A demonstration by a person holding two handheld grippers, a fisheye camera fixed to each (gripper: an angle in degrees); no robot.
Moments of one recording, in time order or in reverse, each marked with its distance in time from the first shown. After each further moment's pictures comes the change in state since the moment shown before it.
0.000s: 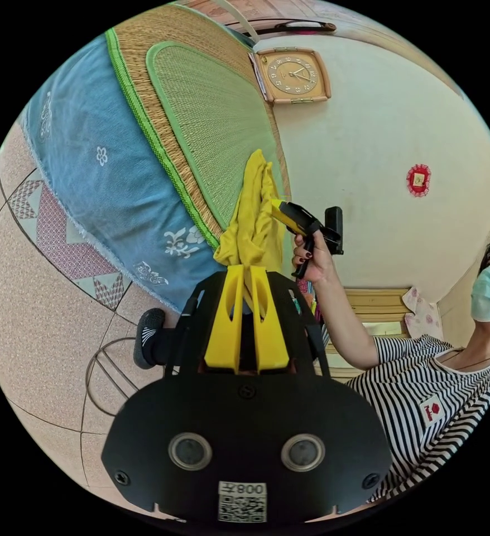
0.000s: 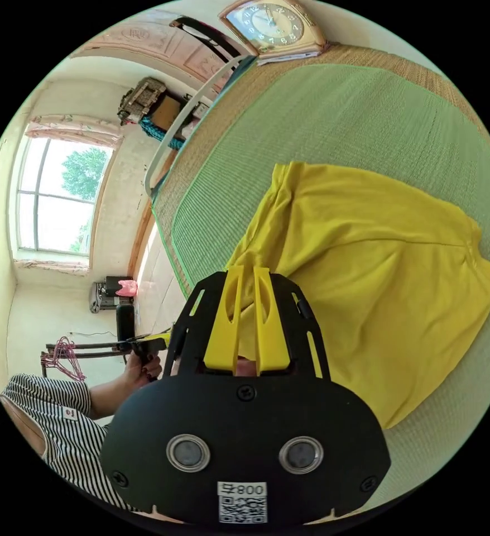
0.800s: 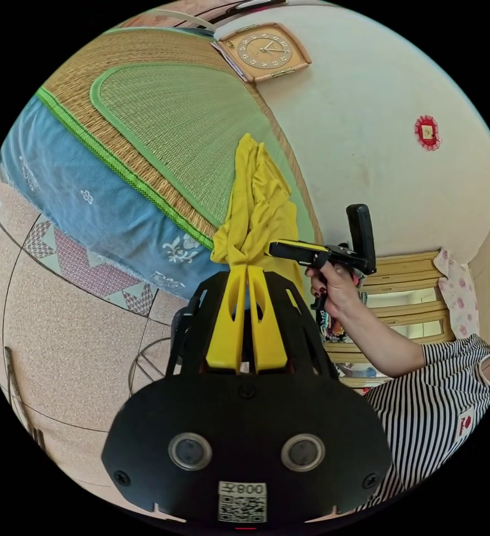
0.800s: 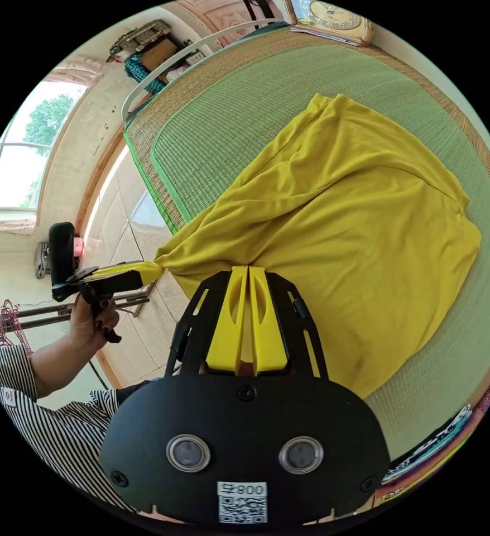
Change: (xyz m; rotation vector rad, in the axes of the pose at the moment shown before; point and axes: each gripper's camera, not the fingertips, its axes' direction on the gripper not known) left arm 0.039 0.044 -0.013 -0.088 -0.150 0.163; right arm -0.119 0.060 0.076 -0.127 0.300 -0.102
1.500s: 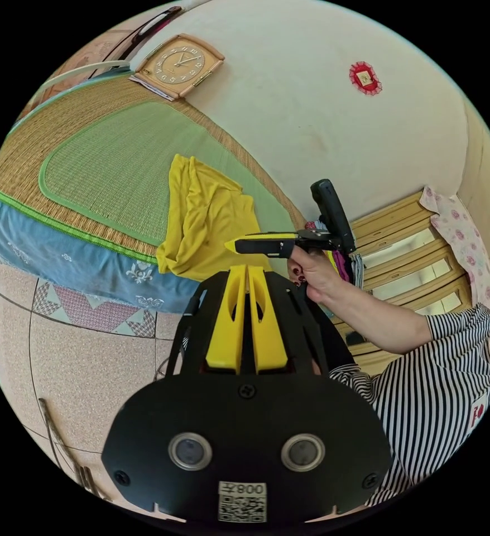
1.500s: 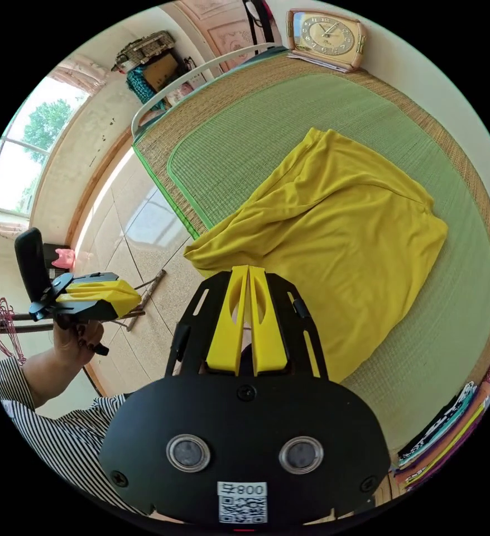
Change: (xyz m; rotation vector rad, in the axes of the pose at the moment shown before) left arm 0.087 0.062 0.028 -0.002 -0.033 0.282; right arm -0.027 0.052 -0.012 0.101 0.019 0.026
